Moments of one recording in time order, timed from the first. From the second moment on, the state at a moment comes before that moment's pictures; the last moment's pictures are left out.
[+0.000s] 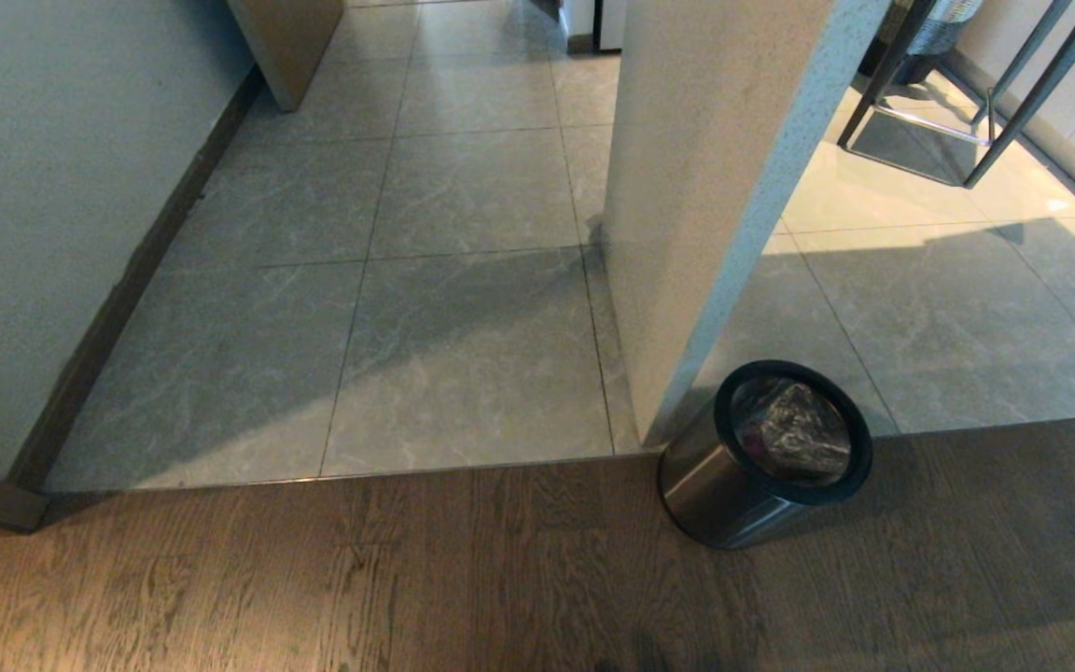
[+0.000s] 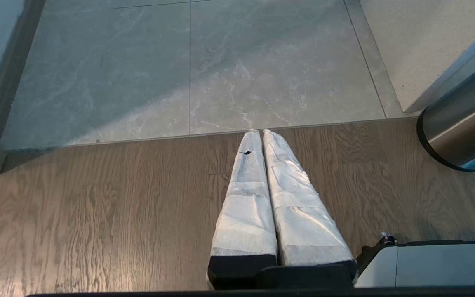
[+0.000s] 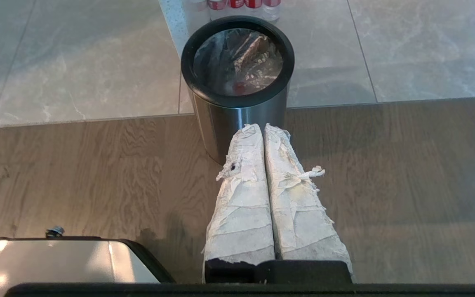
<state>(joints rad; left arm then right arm) 0.00 0.00 0.00 0.00 0.00 0.00 0.00 0.00 0.00 0.00 0.00 -0.01</state>
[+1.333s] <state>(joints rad) 0.00 0.00 0.00 0.00 0.00 0.00 0.05 1.47 -0.91 0.29 0.25 -0.11</state>
